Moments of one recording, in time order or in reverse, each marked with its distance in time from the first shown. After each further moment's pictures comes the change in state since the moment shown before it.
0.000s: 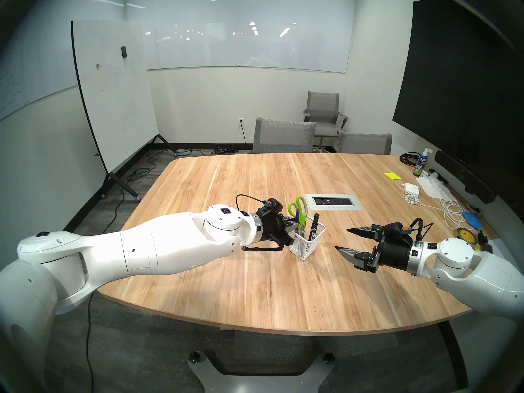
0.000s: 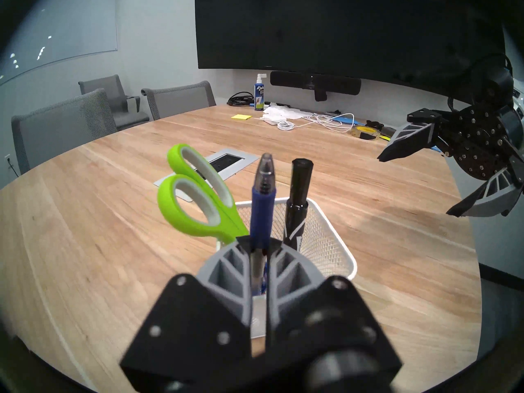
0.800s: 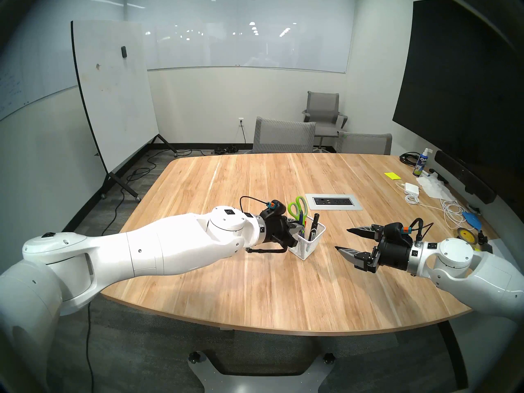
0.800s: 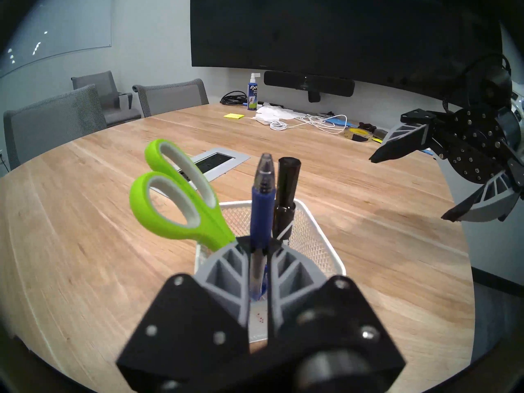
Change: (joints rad) left arm 0.009 -0.029 0.002 0.020 -0.018 -0.007 -0.018; right arm 0.000 0.000 0.000 0.000 0.000 0.000 0.000
